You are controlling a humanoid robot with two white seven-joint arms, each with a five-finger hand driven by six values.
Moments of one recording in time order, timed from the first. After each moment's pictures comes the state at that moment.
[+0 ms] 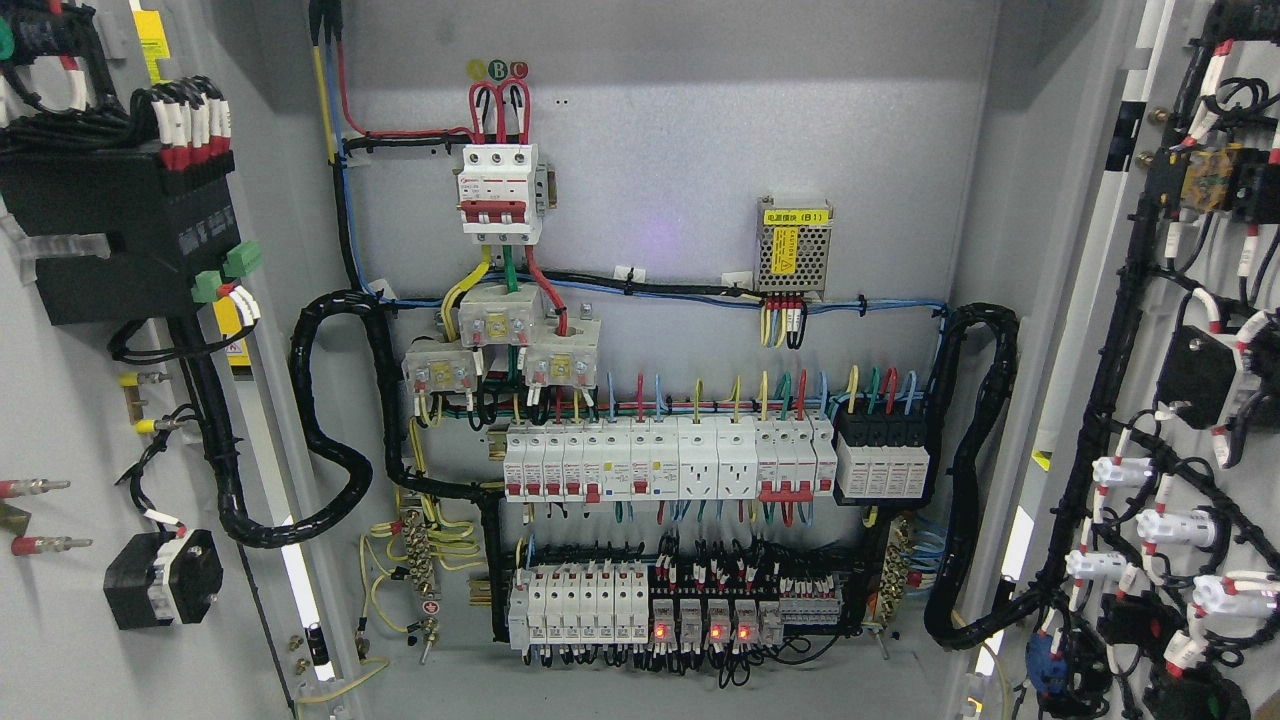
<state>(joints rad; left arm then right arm) 0.36 0.23 -0.15 -1.78 0.31 -0.31 -0.44 0.40 -0.05 0.06 -2.02 -0.29 -0.48 0.43</state>
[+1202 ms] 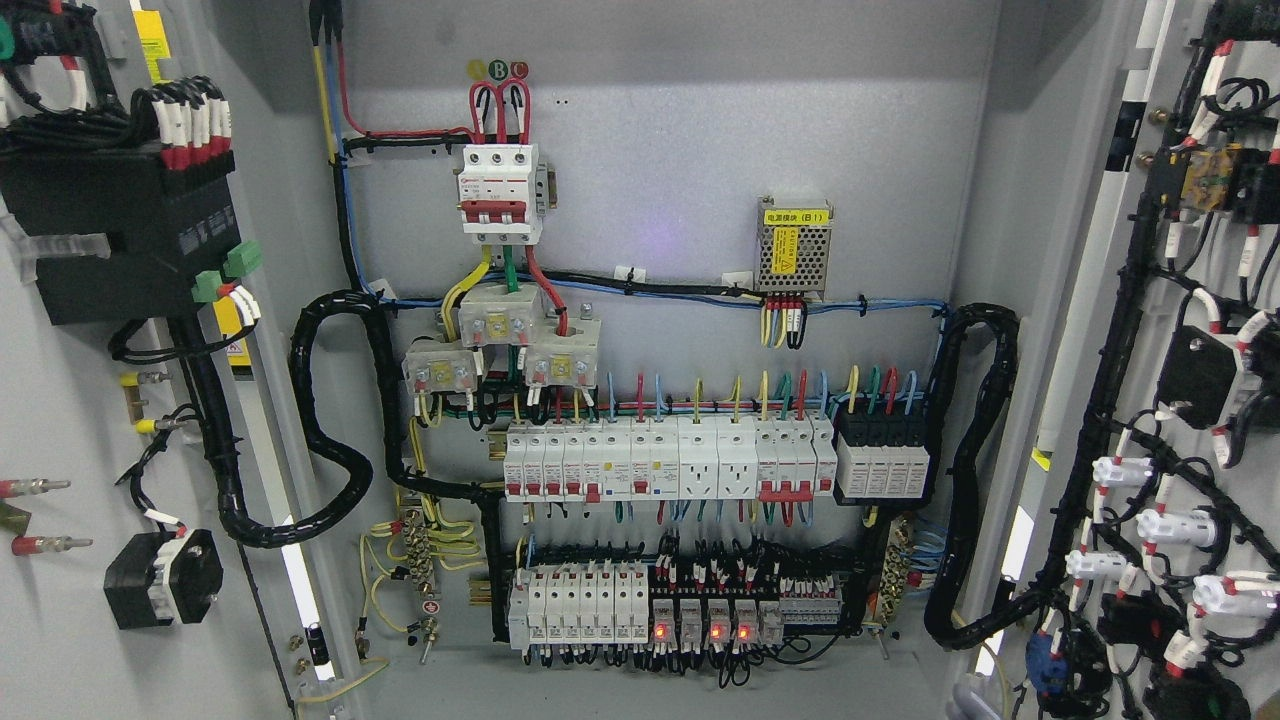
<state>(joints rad) 0.47 0.23 0.18 -1.98 0.46 -0.48 -0.57 0.32 -0.05 -0.05 -2.08 -0.29 -0.55 0.43</state>
